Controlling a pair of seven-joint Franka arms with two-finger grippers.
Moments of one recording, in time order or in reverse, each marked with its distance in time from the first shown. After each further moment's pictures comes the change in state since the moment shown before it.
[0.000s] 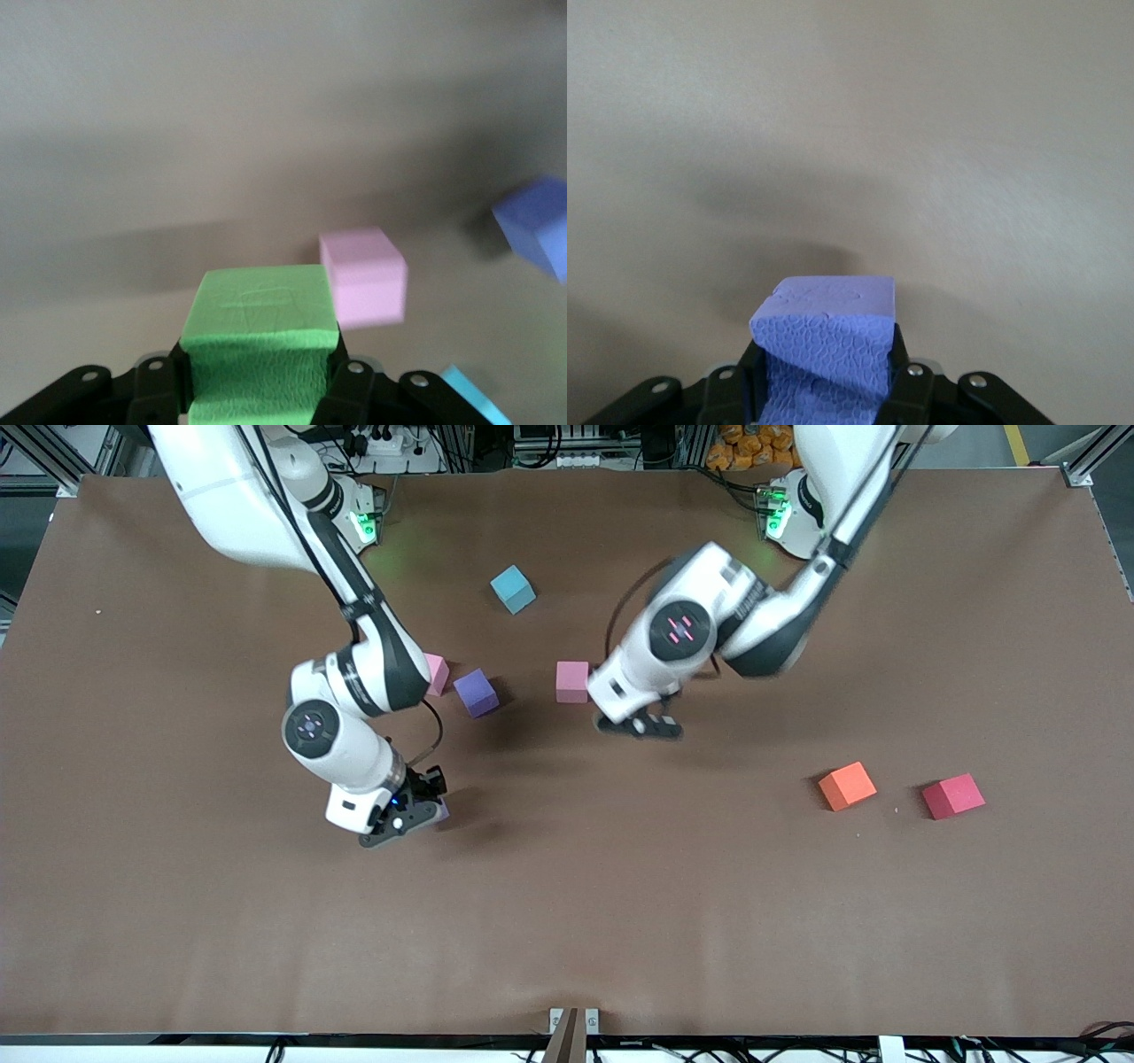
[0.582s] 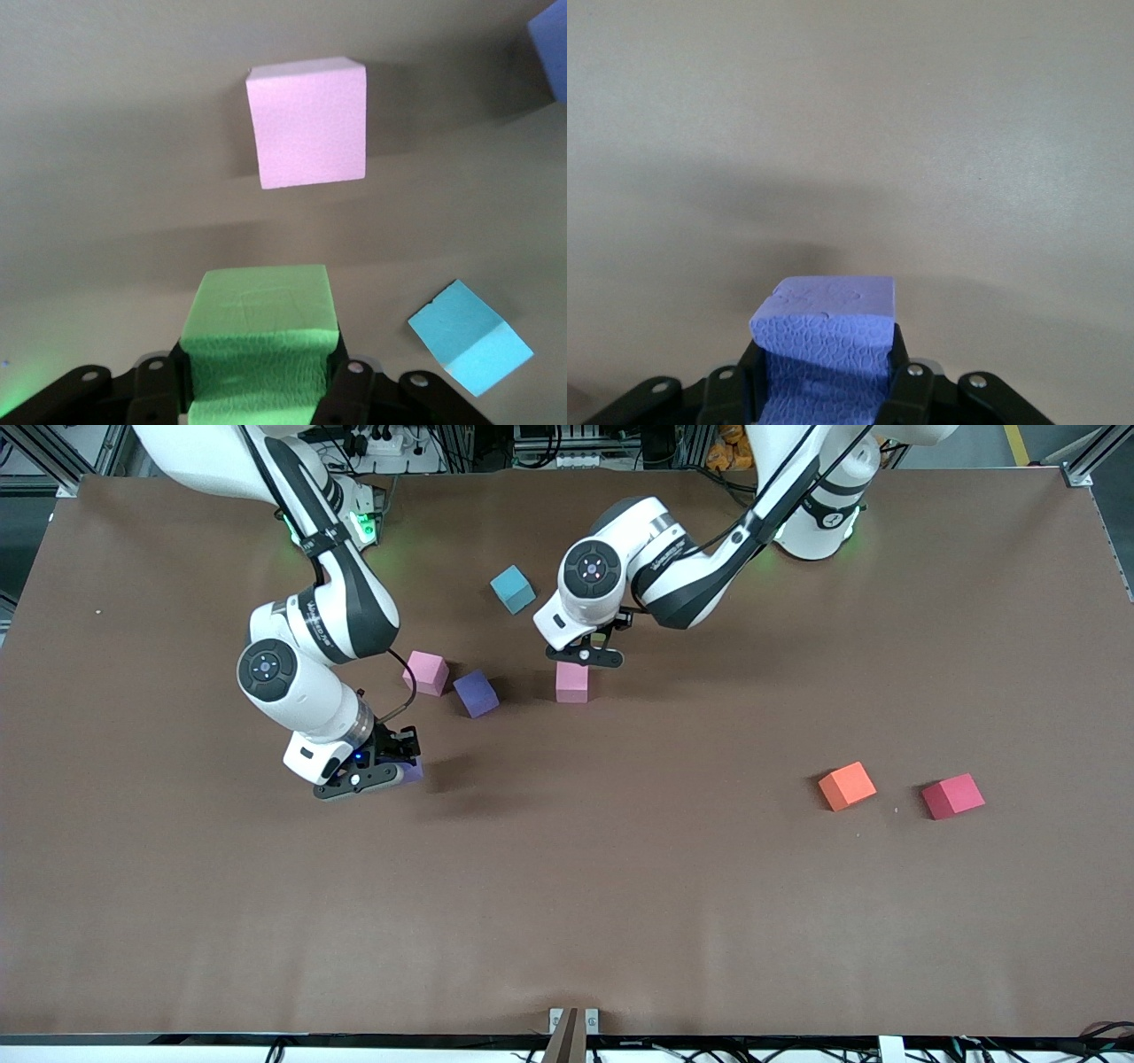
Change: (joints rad) left arm -0.063 0.049 -0.108 -0.114 0.004 0.054 -0.148; right arm -0.008 -0.182 -0.006 -0.192 0.001 -0.009 0.143
